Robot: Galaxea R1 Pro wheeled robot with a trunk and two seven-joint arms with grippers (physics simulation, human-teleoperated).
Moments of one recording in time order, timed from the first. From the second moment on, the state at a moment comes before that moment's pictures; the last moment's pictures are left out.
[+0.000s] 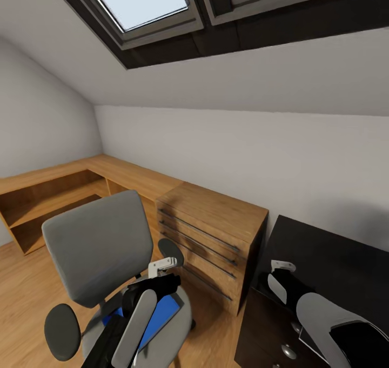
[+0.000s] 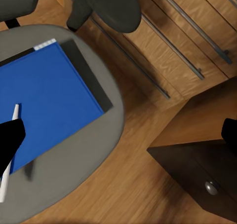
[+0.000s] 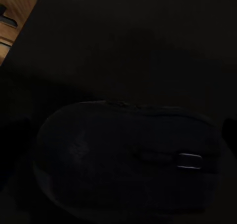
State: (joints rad) left arm -0.30 -0.15 -0.30 -1.46 0.67 0.79 0.72; right arm -0.83 -0.08 0.22 -0.20 -0.38 0.31 -0.27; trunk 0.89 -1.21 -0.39
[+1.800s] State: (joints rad) left arm -0.30 -0.15 -0.30 -1.46 0.73 0.79 0.72; right arm -0.83 -0.08 0.23 -0.20 -0.39 0.31 -0.27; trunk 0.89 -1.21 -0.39
